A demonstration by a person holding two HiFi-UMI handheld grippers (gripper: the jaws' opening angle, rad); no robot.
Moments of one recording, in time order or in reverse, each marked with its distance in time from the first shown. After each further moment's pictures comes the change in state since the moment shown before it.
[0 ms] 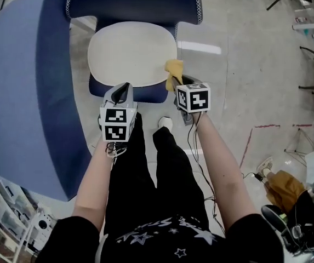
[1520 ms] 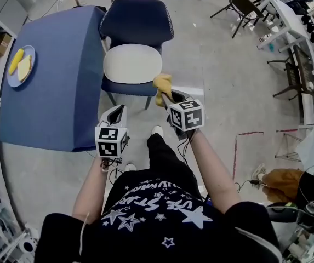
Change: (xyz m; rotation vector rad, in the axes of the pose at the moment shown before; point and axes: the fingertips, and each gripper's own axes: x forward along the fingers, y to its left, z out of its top) left arm -0.354 -0.112 -0.023 0.003 -0.252 -0.031; right arm -0.340 0.202 -0.050 -0.190 -0.331 0.037
